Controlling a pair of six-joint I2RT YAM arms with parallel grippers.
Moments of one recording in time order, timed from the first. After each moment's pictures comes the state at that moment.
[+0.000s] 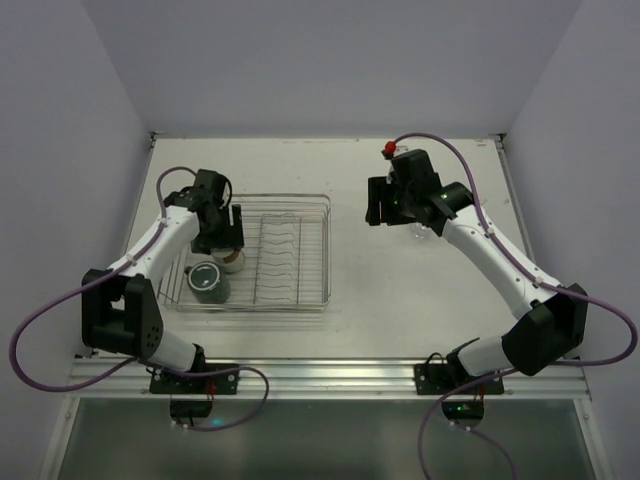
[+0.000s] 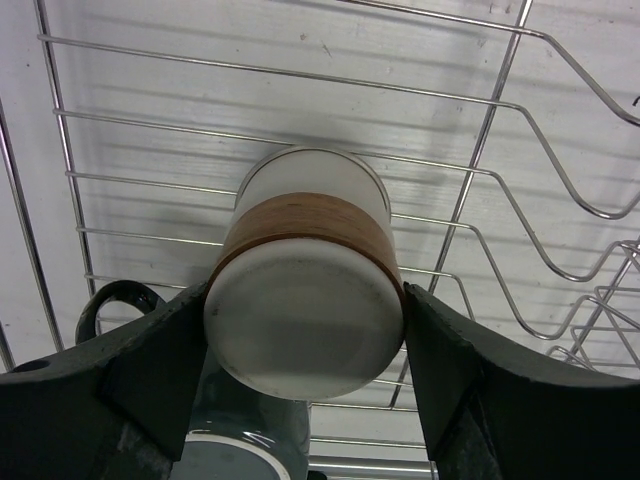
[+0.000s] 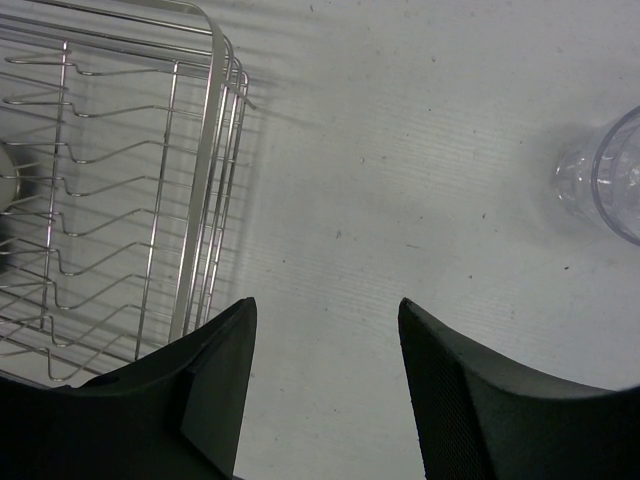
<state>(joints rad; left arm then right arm) -0.18 1.48 1.12 -0.84 -0.08 -0.33 0.49 1.43 1.35 -0.75 0.03 0.34</state>
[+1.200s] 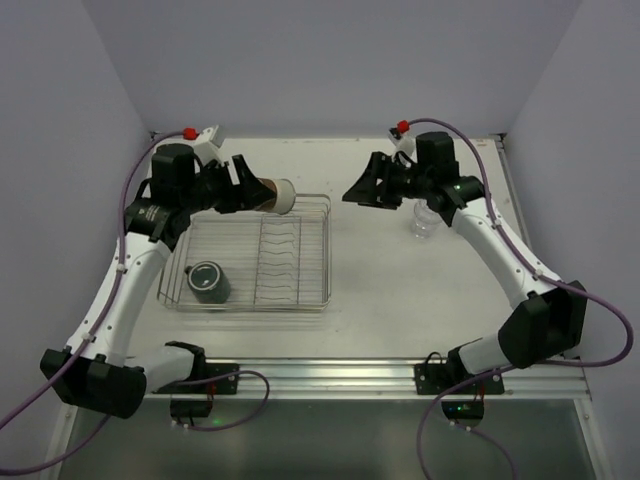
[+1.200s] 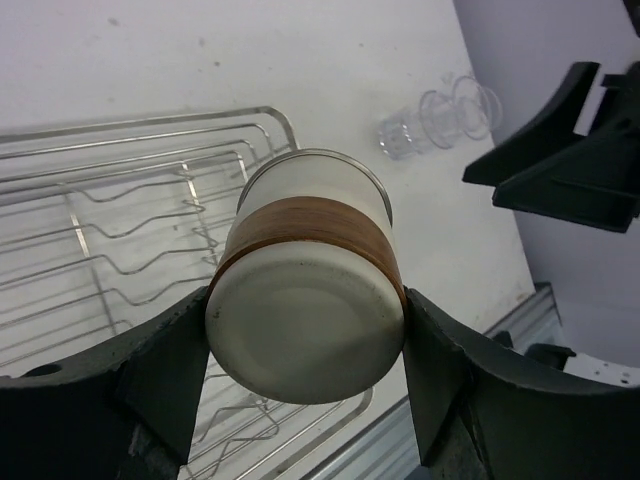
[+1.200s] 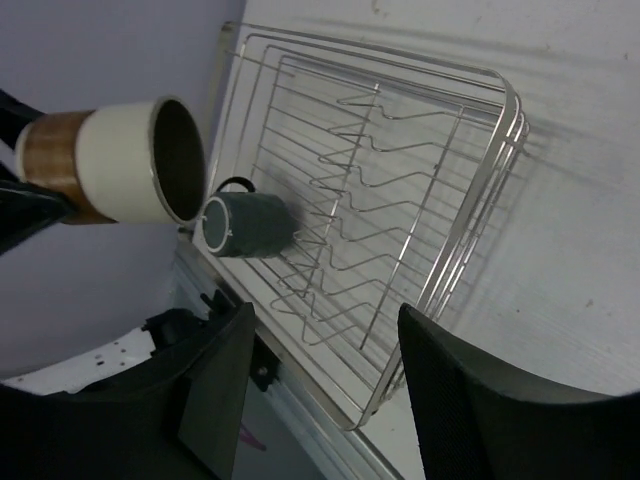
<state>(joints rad) -0.22 1.18 1.33 -0.65 0.40 -0.44 0.40 1.47 1.42 -0.56 -0.50 0.54</state>
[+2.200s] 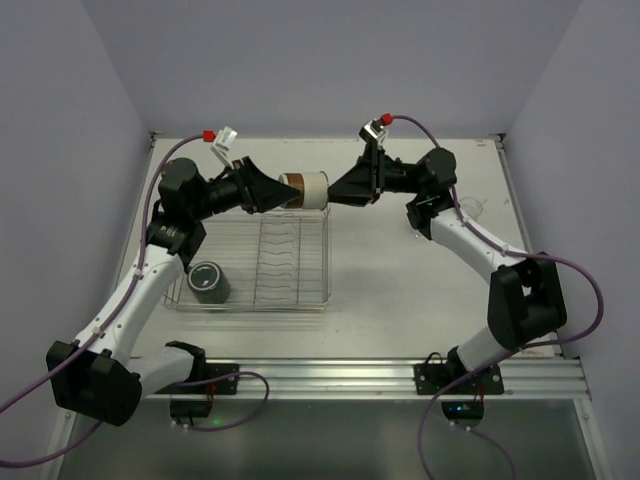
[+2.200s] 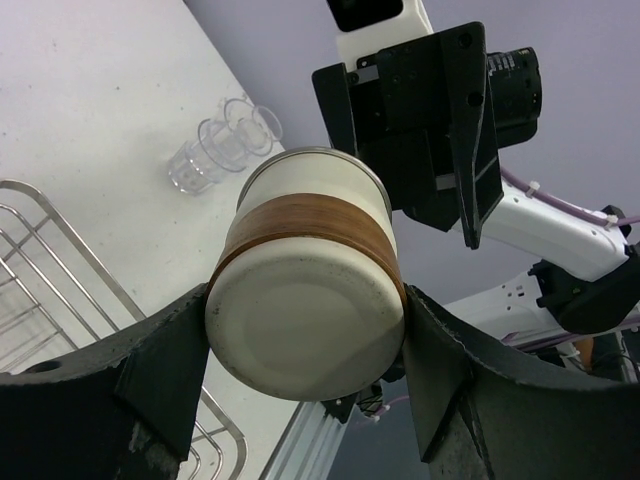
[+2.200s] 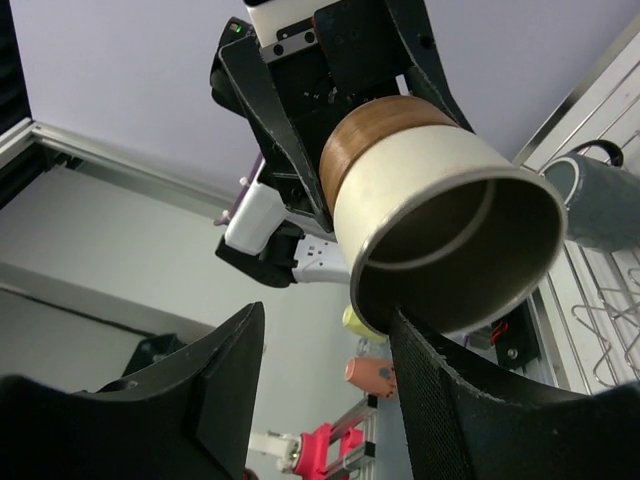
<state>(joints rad) -0.27 1.14 1.02 0.07 0.78 -0.81 0.37 1.56 1.10 0.86 -1.17 1.59</state>
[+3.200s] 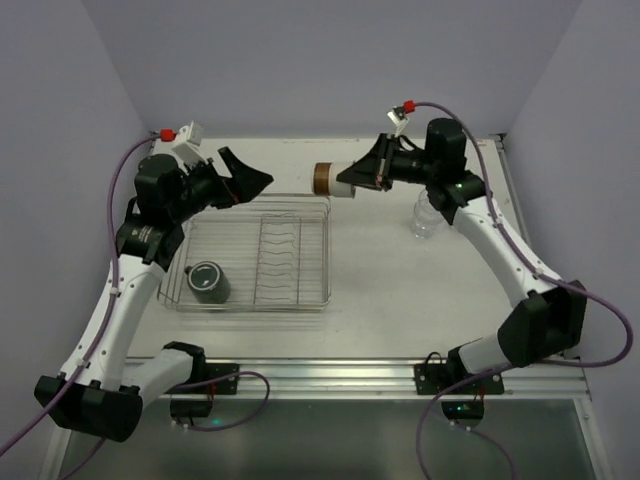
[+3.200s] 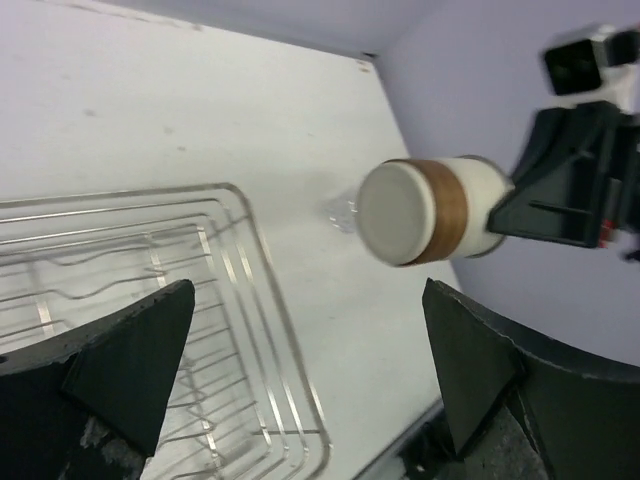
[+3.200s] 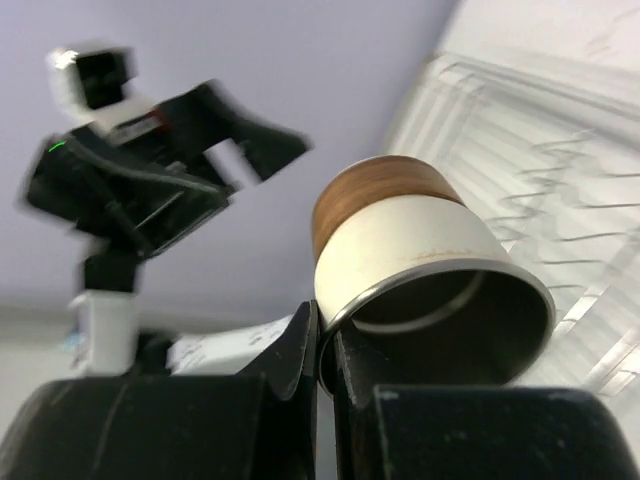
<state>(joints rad) -0.20 1.07 1.14 -0.29 0.48 -0.64 0.34 1.48 1.32 -0.02 -0.92 0.97</state>
